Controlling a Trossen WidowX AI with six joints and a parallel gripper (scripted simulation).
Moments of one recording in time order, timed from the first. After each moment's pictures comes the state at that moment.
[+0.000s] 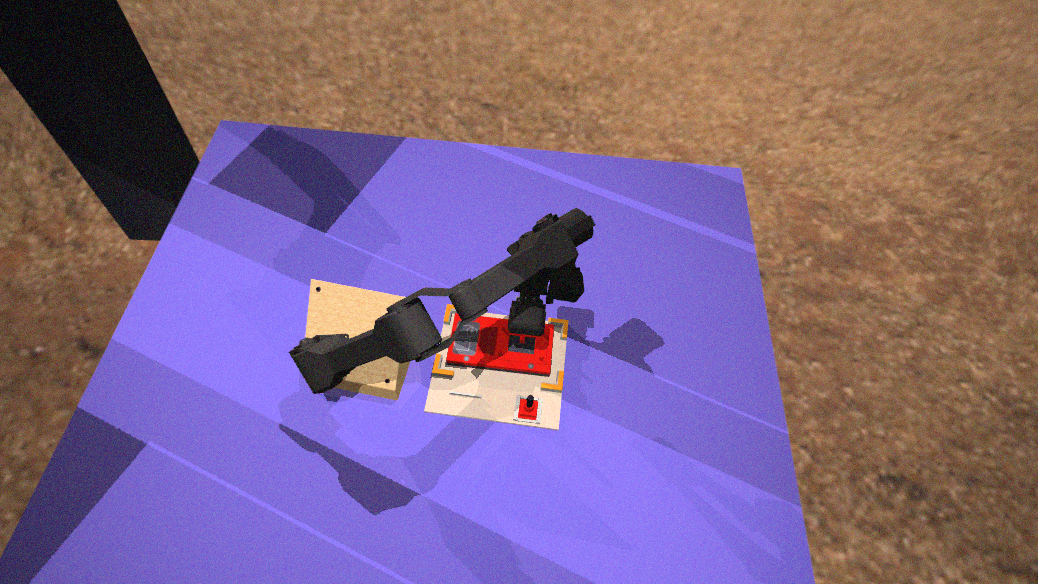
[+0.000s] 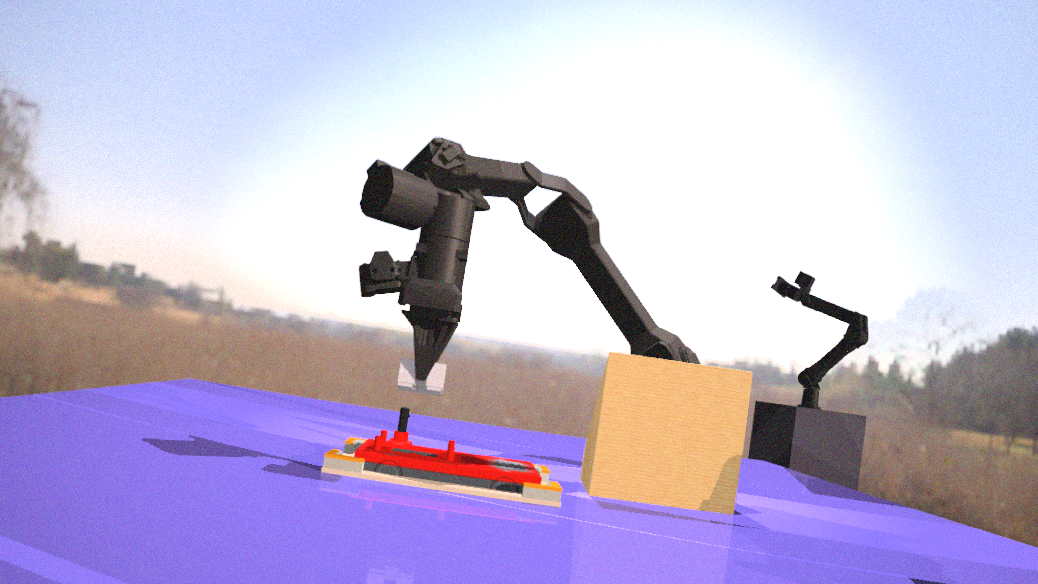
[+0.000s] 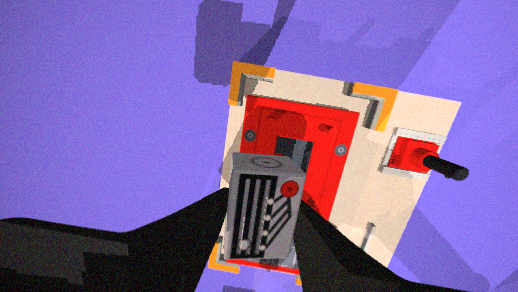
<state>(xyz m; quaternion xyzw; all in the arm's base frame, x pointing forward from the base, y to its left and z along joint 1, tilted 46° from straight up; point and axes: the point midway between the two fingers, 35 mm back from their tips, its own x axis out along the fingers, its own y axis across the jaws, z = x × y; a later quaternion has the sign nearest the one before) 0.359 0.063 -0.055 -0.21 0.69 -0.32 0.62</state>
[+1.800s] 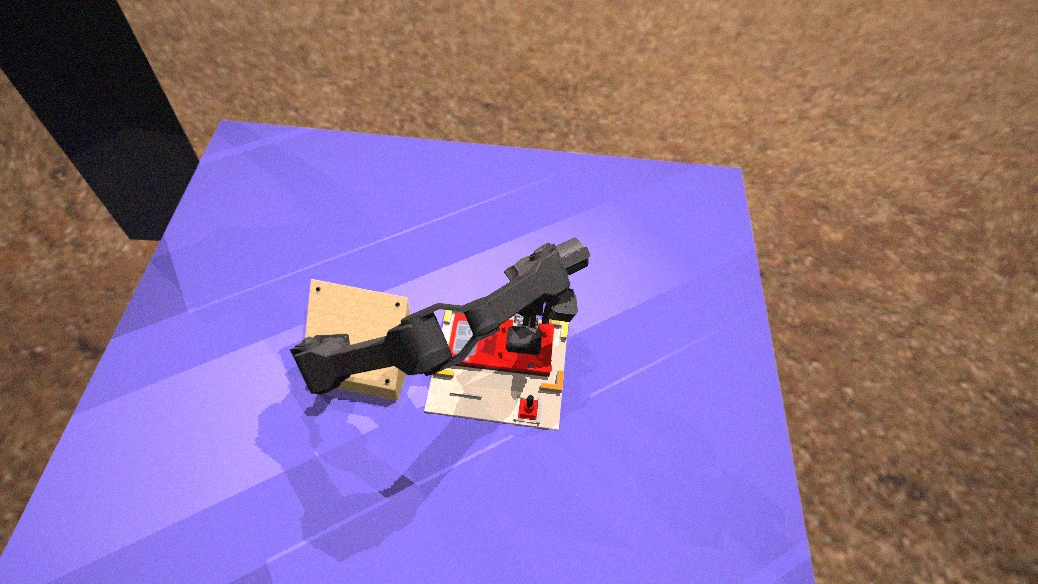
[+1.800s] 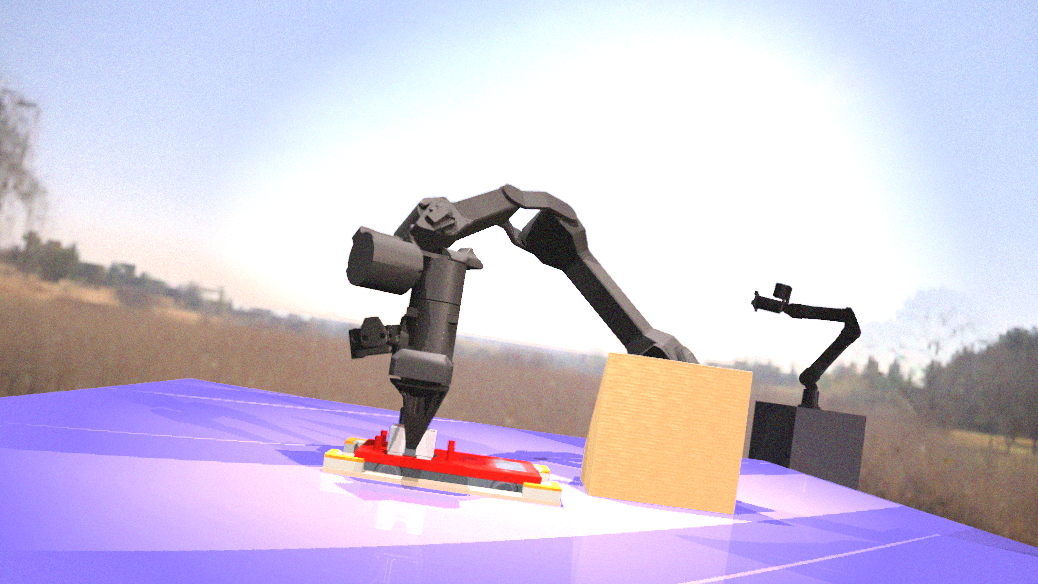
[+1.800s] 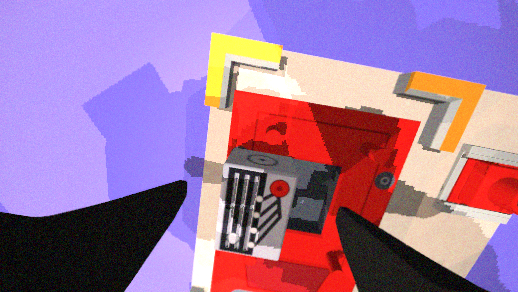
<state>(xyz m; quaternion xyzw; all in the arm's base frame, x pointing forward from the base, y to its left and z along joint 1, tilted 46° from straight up) 0.347 0.015 -0.104 -0.21 0.69 -0.32 0.61</state>
